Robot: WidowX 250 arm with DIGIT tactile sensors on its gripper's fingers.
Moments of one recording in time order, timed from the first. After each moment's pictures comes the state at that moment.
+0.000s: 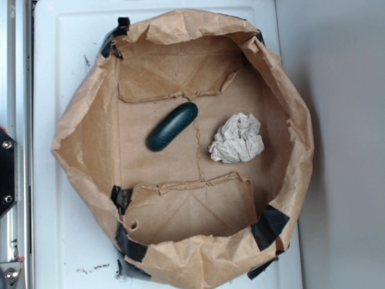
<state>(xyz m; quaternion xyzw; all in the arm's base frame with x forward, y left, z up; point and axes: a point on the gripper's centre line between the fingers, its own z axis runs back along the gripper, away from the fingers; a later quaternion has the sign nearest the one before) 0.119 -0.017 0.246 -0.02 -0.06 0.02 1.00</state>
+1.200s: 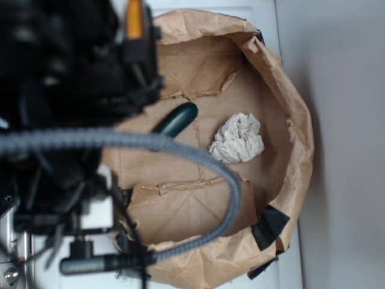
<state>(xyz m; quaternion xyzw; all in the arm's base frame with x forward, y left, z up) 0.208 0.005 0.262 -0.04 -0.08 0.03 1.00</state>
